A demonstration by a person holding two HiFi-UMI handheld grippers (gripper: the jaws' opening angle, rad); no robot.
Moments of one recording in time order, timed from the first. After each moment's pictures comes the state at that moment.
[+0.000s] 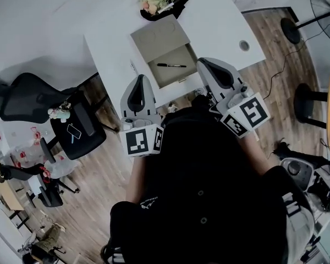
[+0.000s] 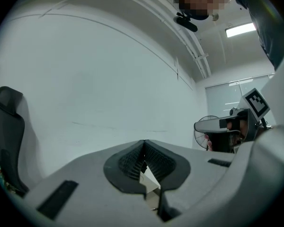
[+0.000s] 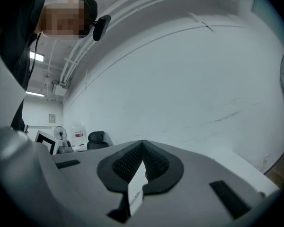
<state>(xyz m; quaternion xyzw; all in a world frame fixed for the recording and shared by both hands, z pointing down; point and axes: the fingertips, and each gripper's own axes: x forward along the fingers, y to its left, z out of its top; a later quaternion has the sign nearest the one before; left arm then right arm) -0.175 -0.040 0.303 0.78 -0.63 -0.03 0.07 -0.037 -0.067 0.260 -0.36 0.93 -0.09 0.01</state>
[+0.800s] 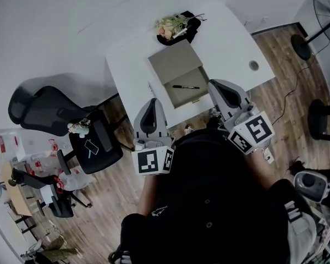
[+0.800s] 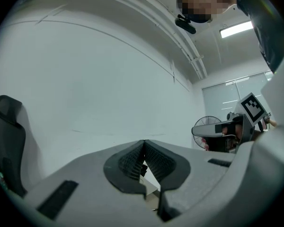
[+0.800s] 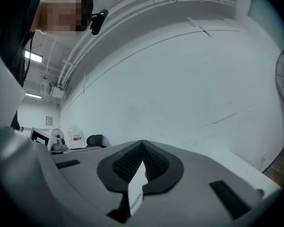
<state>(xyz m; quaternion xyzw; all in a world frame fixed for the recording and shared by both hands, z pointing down) -0.171 -0.013 0.271 0.78 -0.62 -0.03 0.04 -0.025 -0.050 0.244 -0.38 0.92 -0.09 0.03</state>
